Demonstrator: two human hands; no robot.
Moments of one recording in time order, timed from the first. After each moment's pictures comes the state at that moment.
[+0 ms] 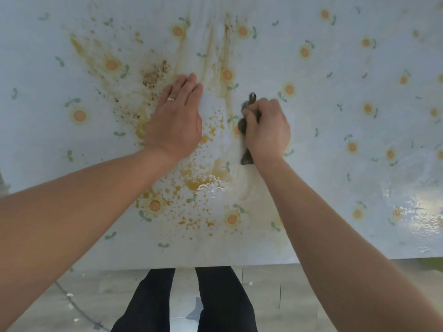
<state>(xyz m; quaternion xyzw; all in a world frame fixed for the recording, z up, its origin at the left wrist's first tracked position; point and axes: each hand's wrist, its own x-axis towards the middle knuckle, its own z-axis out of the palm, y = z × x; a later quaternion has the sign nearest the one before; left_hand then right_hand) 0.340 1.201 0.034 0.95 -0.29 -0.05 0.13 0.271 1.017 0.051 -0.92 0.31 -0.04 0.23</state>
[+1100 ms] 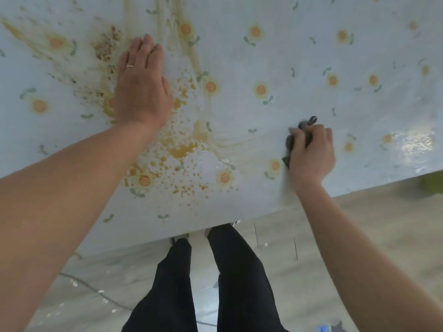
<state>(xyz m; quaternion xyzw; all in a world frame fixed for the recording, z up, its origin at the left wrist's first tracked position) 0.341 1.198 0.033 0.95 -0.28 -0.04 0.13 0.087 0.980 0.049 -0.84 0.52 -0.08 0.13</state>
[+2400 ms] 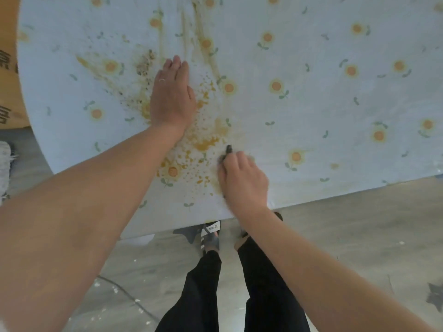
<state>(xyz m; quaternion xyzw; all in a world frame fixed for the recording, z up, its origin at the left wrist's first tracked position) 0.327 1.201 0.034 0.95 -0.28 -0.02 0.11 0.097 1.150 0.043 -0.95 0.25 -0.05 0.16</state>
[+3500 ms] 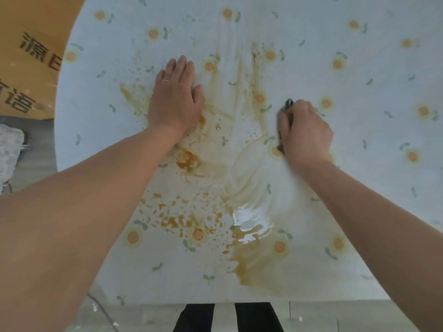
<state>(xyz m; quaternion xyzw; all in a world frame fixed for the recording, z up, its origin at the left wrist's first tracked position) 0.455 1.232 0.039 0.97 -0.23 -0.05 0.09 0.298 1.010 0.042 -0.96 0.24 -0.10 0.09</state>
